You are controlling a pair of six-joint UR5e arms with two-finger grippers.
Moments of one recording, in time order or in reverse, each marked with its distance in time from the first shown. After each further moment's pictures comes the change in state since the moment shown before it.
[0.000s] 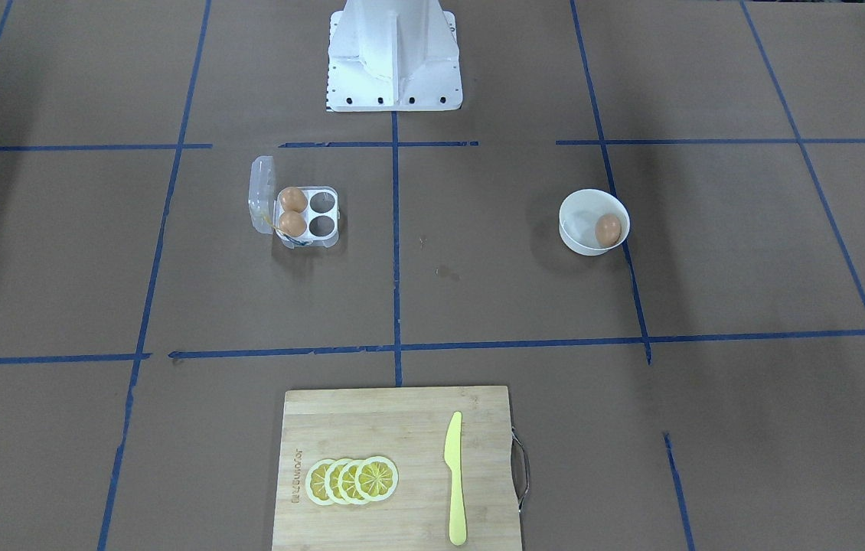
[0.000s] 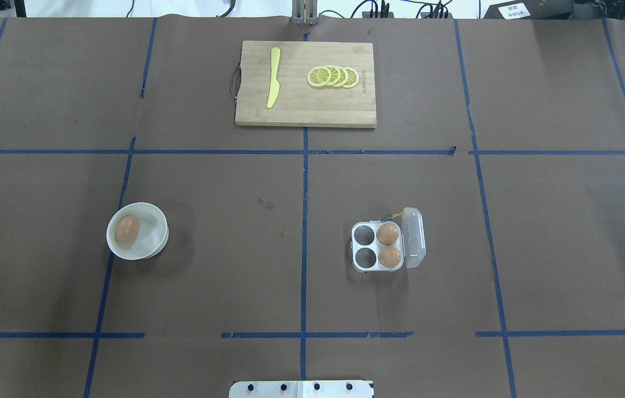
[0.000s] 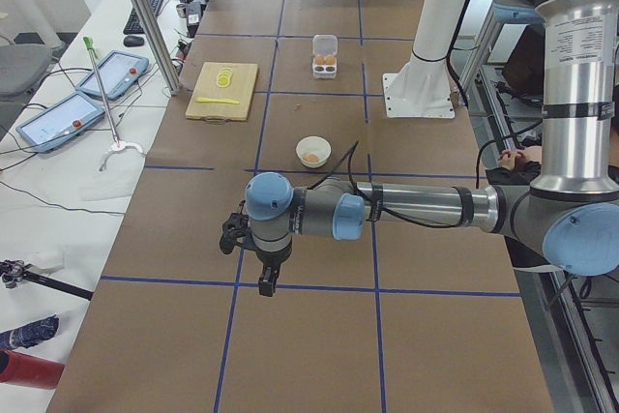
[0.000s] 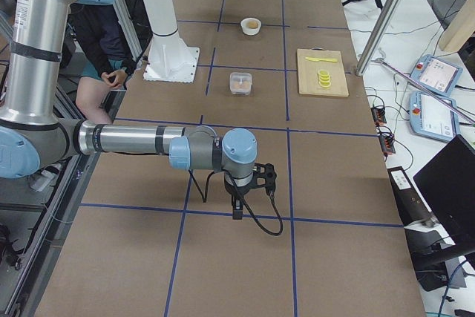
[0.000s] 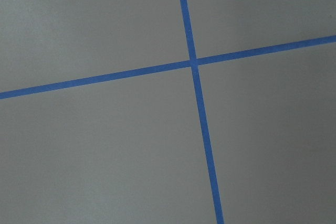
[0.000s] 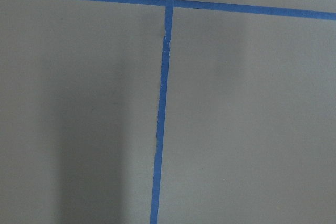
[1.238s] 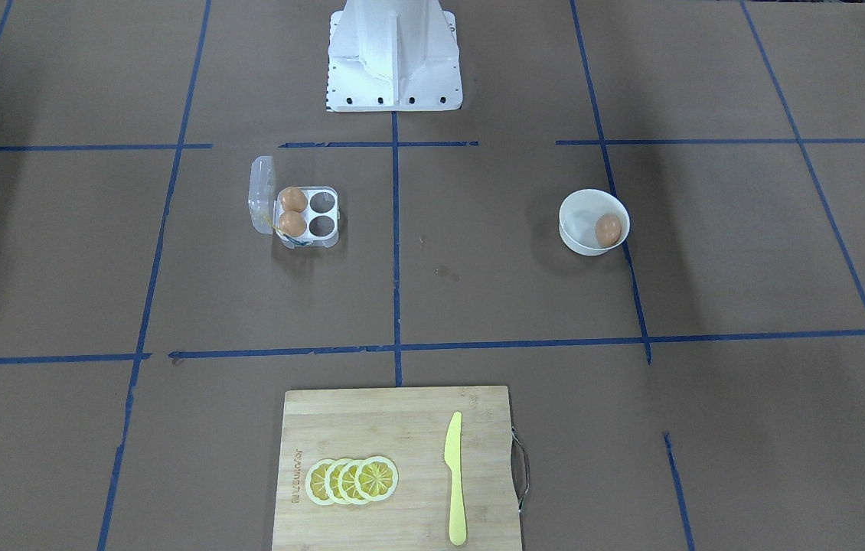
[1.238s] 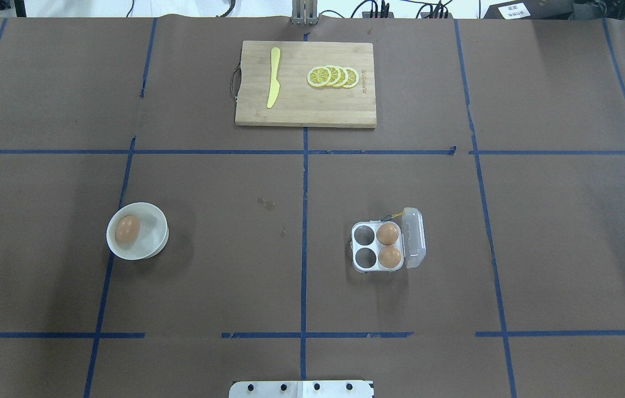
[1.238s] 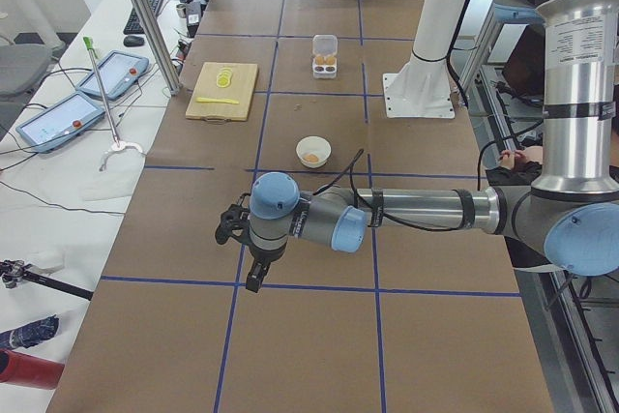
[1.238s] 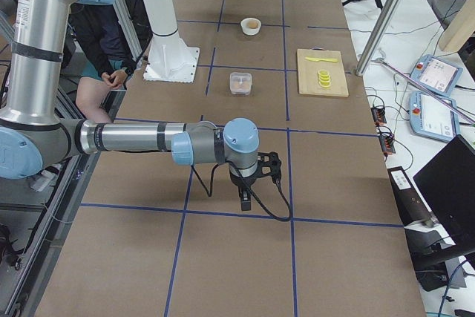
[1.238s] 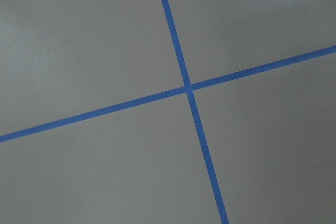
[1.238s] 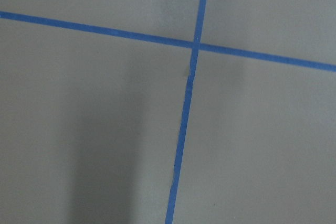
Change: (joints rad) left arm 0.004 -0.002 0.033 -0.239 0.000 -0.023; right arm -0.007 0.013 0.024 0.121 0.007 0.009
